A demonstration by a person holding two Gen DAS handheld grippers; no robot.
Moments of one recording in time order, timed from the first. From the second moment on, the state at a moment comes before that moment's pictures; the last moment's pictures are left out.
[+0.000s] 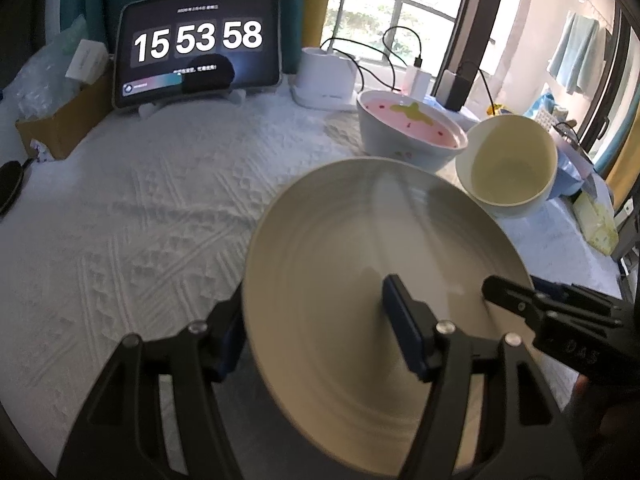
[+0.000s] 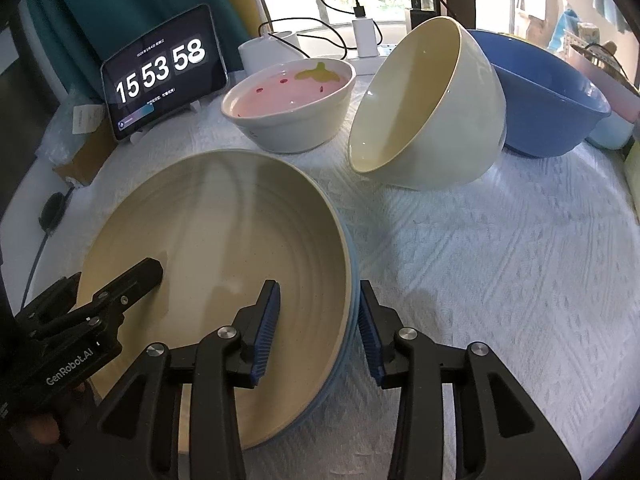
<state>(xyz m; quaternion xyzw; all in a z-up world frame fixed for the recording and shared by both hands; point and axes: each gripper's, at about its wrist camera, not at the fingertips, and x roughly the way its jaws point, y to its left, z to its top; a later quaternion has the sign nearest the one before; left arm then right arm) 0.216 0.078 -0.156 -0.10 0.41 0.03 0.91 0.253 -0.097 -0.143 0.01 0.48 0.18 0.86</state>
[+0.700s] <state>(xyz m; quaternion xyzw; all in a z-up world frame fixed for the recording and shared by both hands) 0.208 0.088 -0.163 -0.08 0.40 0.06 0.91 0.237 -0.111 -0.126 0.02 0.47 0.17 0.87</state>
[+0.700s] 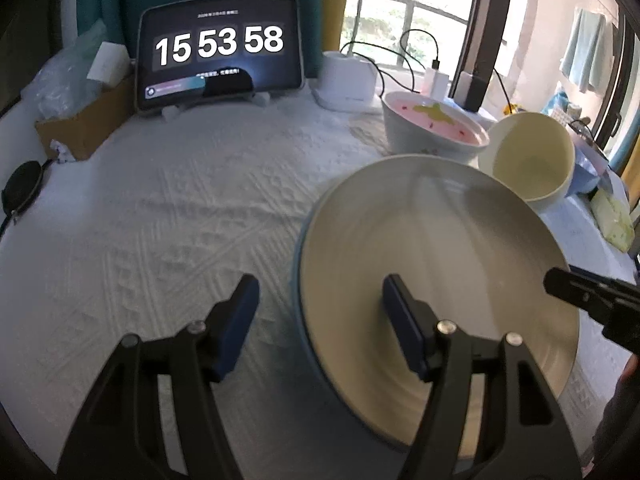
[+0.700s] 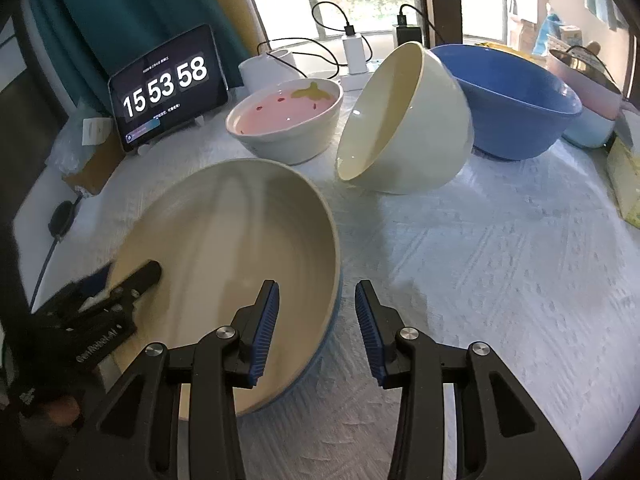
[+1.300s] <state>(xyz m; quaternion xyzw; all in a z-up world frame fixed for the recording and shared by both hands) 0.185 0.059 -0.106 -0.07 0.33 0.06 0.94 0.225 -0.154 -0.105 0.05 0.43 0.16 0.89</state>
